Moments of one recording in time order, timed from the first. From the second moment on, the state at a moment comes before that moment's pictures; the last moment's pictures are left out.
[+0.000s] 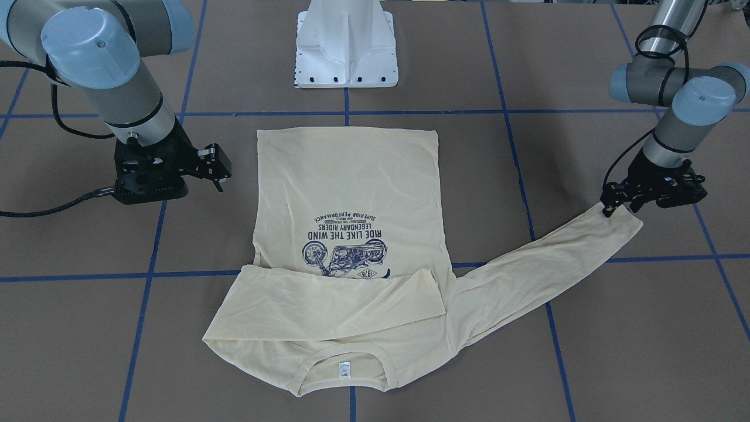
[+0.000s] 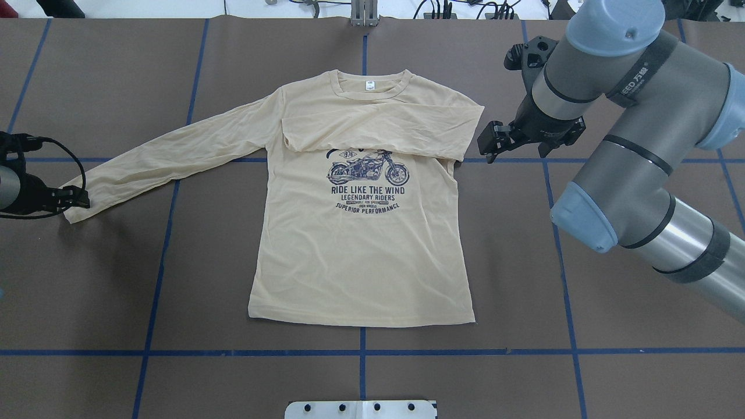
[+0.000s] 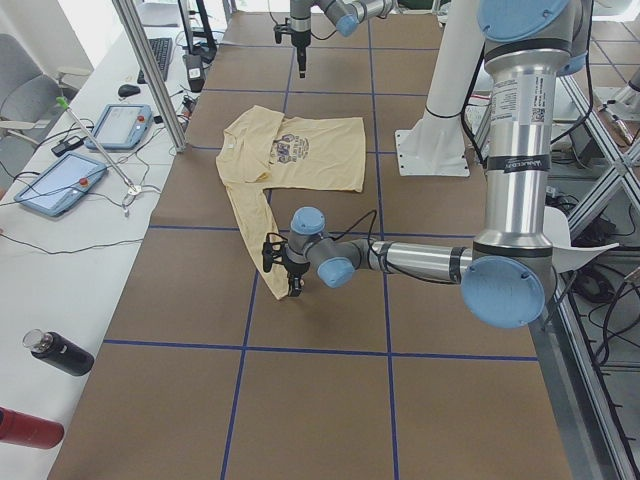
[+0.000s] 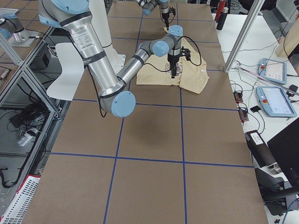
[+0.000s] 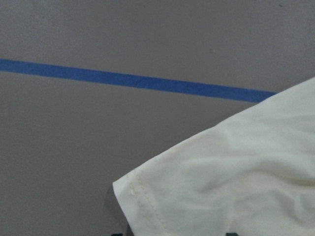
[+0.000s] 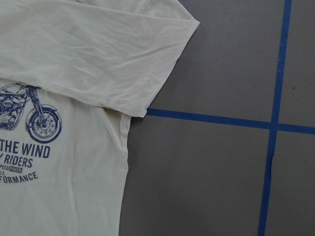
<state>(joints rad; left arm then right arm) -0.90 -1.55 -1.54 -2.32 -1.96 -1.04 0.84 -1.06 1.86 -1.76 2.10 0.81</state>
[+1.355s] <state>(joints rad) -0.95 -1.61 -1.72 -2.24 -2.15 -1.04 0.89 -1.26 1.97 -1.77 2.11 0.68</state>
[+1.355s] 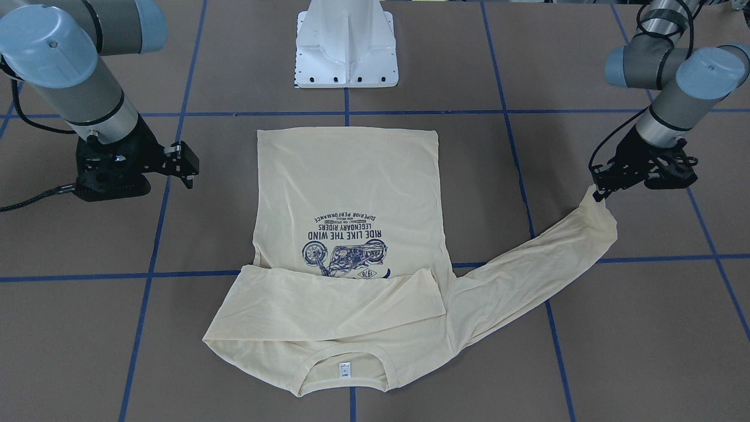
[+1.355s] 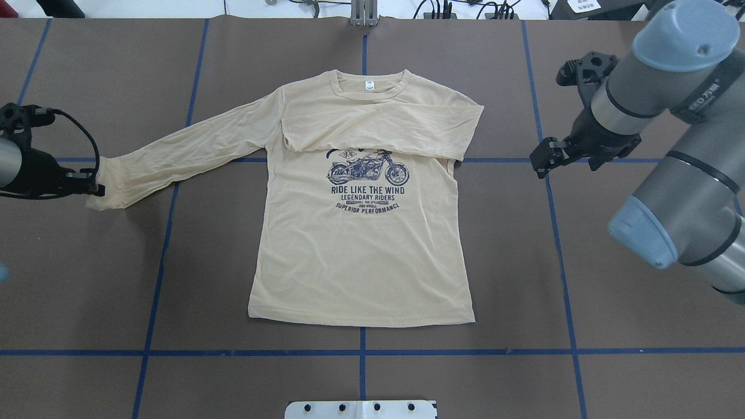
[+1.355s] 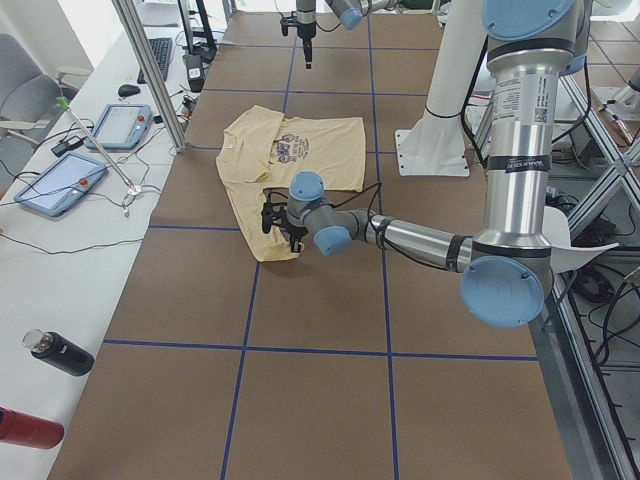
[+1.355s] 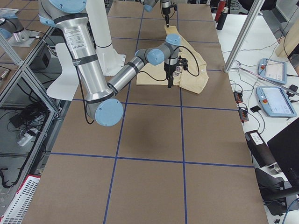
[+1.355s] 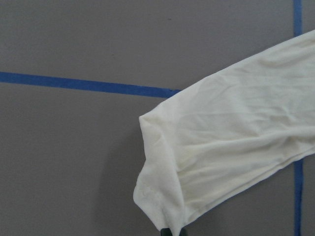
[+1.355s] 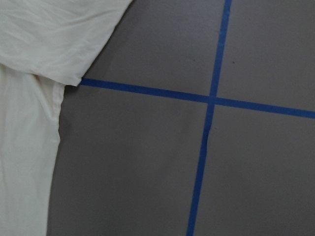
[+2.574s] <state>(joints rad) -0.95 -2.38 -1.59 -1.82 -2.33 -1.42 0.94 -1.47 2.01 -1.77 2.11 0.48</state>
